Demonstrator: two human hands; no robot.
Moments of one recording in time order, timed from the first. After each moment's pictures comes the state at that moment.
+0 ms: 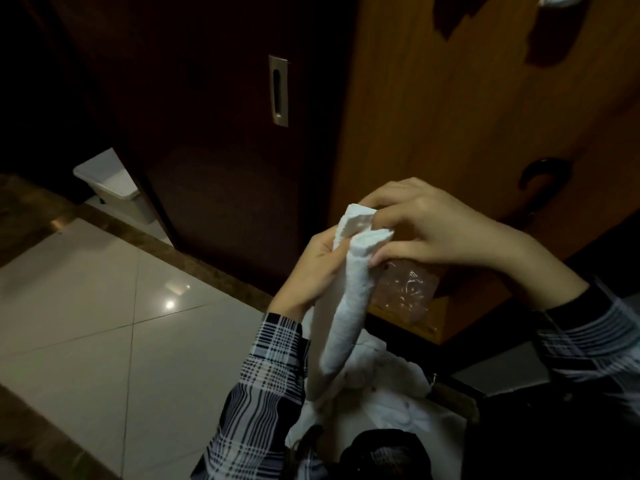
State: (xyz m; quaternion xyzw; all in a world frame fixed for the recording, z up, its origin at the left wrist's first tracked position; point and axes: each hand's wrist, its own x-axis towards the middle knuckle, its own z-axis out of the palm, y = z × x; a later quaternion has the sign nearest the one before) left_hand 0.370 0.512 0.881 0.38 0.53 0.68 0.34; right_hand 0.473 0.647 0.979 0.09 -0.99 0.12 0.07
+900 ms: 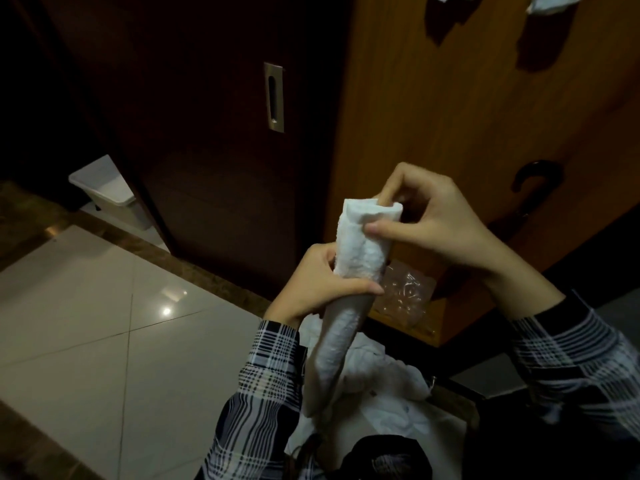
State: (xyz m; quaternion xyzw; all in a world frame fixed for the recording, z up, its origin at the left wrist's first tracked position) left_hand 0.374 0.502 0.884 0.42 0.57 0.61 0.35; right_hand 0.475 0.644 0.970 0.00 -0.87 0.45 0.21
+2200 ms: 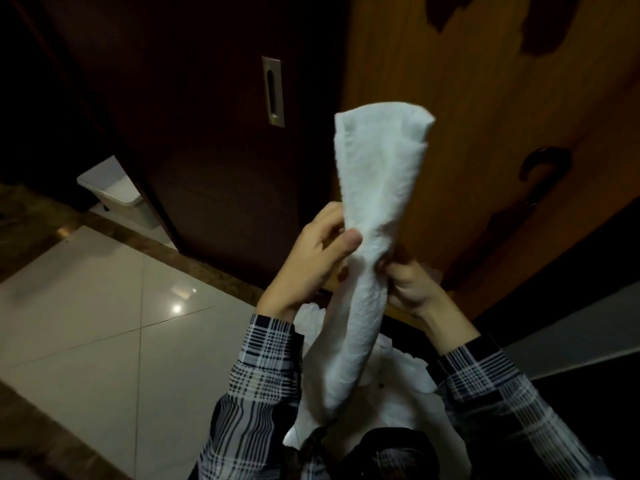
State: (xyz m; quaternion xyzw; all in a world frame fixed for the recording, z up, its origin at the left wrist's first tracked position) left_hand 0.374 0.500 0.907 0.46 0.55 0.65 0.25; right_hand 0.477 0.613 0.867 -0.06 -0.50 0.86 0.13
